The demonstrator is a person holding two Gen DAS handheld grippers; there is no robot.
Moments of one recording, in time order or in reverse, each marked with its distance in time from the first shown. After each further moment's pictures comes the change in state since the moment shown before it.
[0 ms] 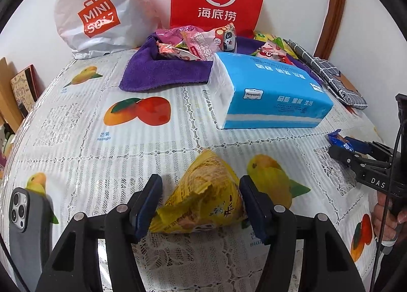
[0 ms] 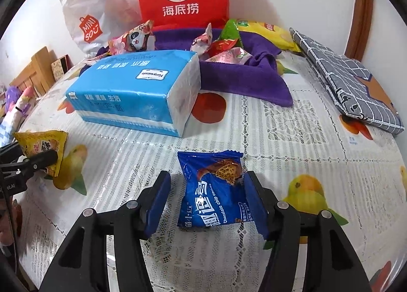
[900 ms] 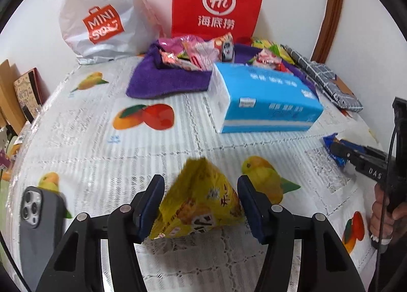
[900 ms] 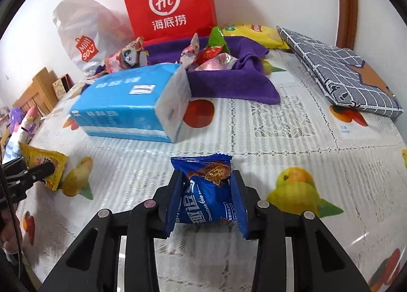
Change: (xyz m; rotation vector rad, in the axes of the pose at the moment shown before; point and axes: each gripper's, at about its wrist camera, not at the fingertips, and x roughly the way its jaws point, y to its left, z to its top) left arm -0.026 0.003 0.001 -0.008 -0.024 -0.009; right arm -0.015 -0.020 -0.004 0.100 -0.043 0.053
